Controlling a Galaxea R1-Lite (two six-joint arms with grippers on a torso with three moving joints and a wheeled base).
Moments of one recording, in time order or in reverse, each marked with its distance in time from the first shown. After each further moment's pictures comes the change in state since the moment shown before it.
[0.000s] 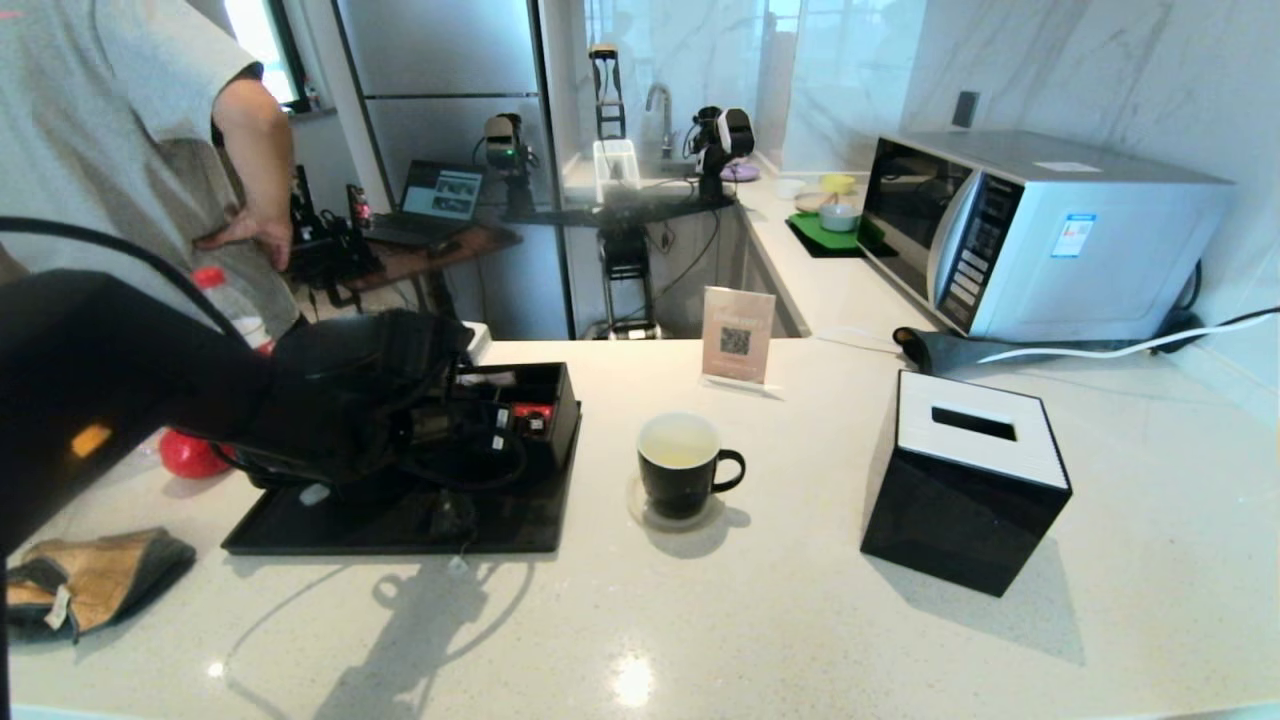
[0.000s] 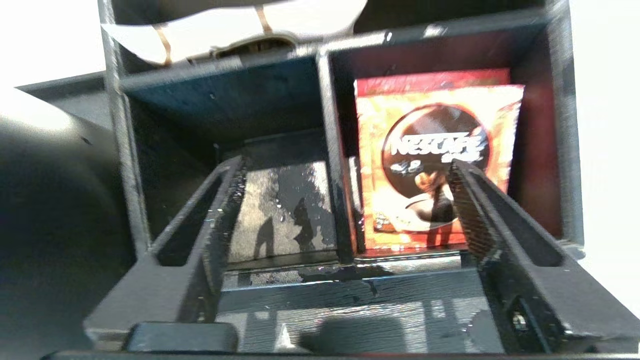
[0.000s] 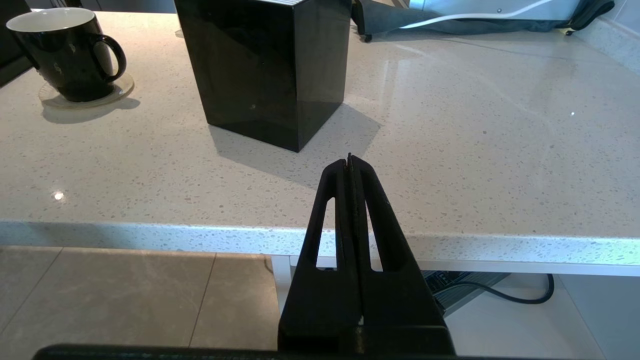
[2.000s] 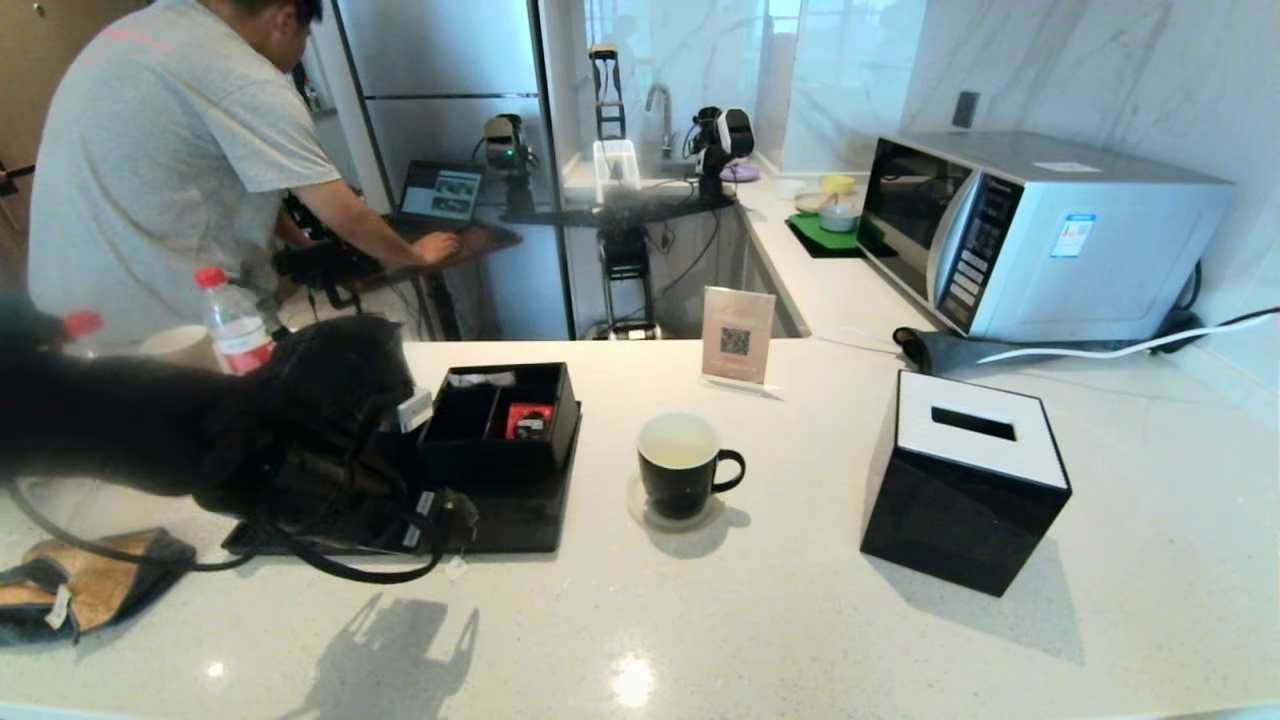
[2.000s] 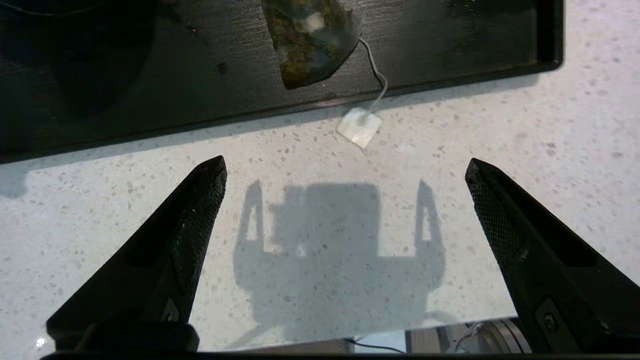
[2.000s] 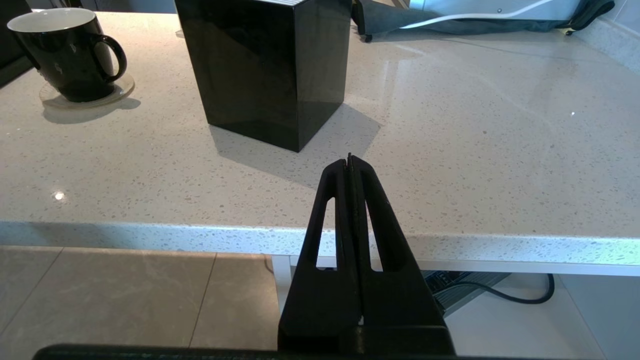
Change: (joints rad) left arm -0.014 -0.318 0.131 0.641 -0.033 -0.063; right arm 0.000 0.000 0.000 0.001 0.000 0.000
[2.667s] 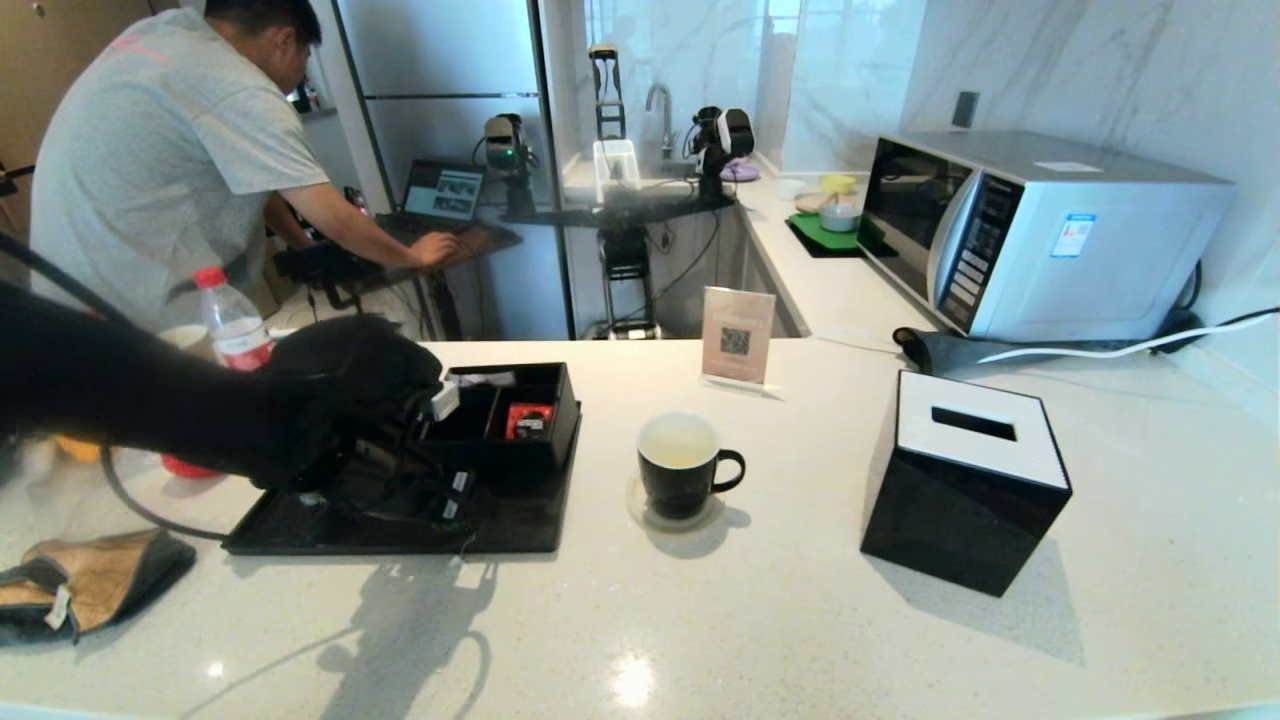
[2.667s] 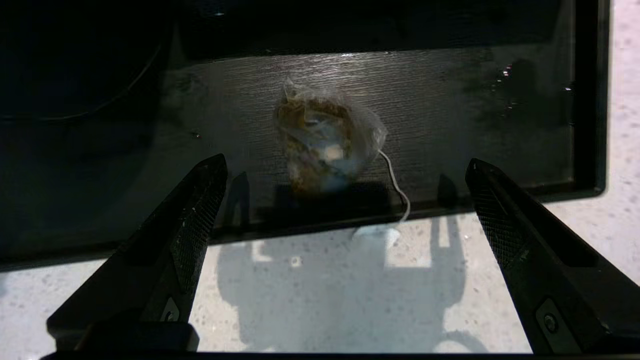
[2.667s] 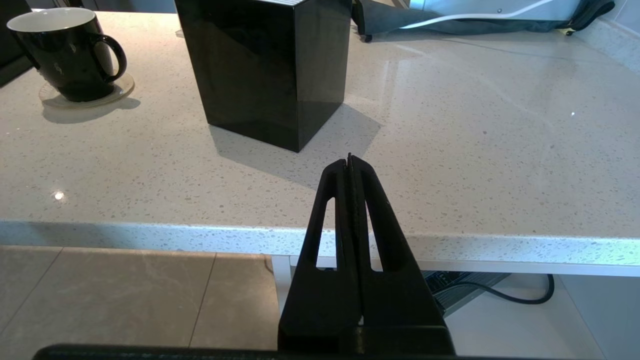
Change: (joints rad) left arm 0.024 0.171 -0.063 -0.161 0.009 0.003; right arm 0.000 0.000 0.000 0.000 0.000 -0.001
